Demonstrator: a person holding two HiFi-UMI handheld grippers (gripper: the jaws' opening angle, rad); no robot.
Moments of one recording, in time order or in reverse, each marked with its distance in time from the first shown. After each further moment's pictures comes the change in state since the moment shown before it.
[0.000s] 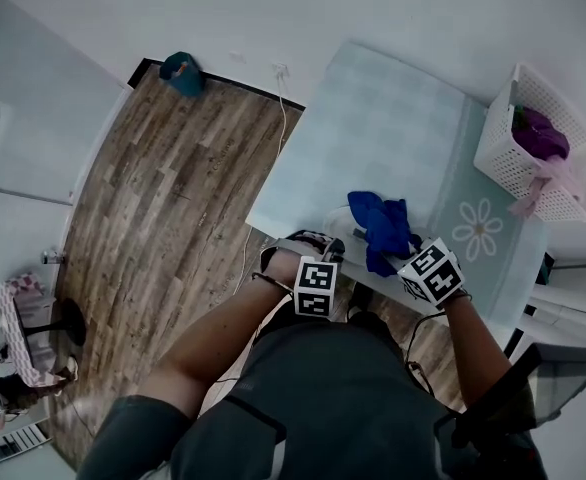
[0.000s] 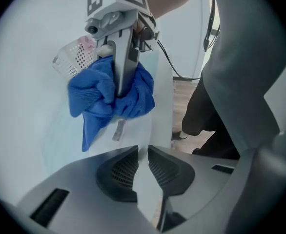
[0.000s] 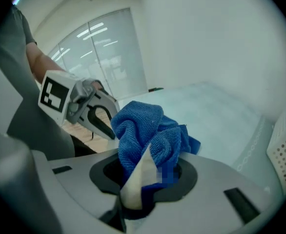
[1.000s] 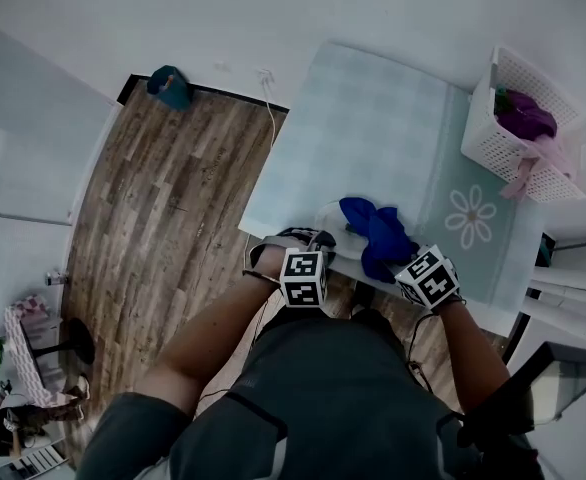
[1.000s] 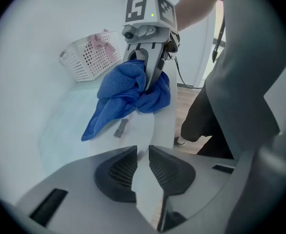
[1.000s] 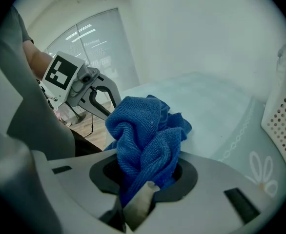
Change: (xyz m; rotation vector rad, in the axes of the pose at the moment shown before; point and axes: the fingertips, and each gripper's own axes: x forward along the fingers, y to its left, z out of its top) left arm 0.002 0.007 -0.009 -0.057 -0.016 -0.038; right arm -0.005 0.002 -0.043 0.095 0.031 -0.060
